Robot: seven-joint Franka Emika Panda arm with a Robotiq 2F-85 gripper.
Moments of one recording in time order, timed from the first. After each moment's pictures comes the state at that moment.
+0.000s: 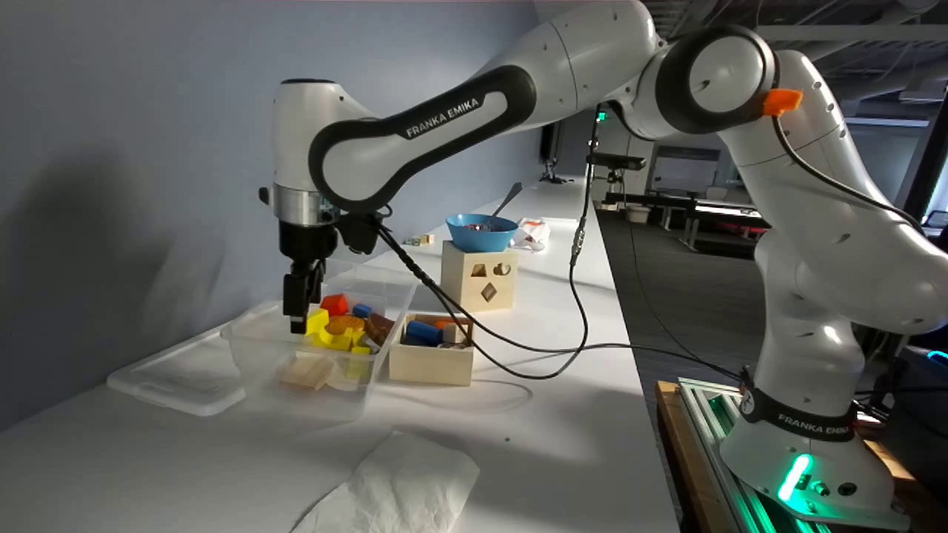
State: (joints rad) arm 0.17 0.63 0.03 -1.39 -0.18 2.16 -0.10
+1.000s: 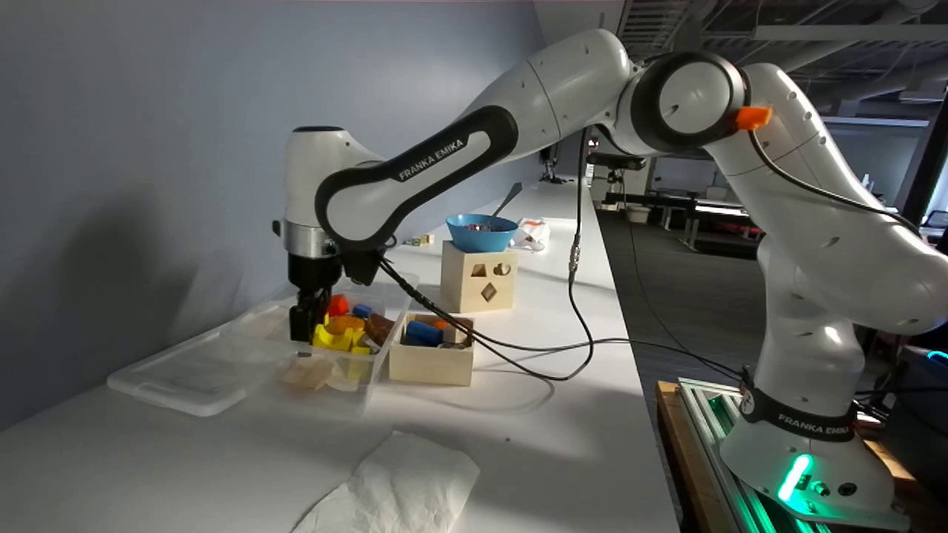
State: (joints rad) arm 0.13 0.71 0.04 -1.40 -0.17 2.25 -0.08
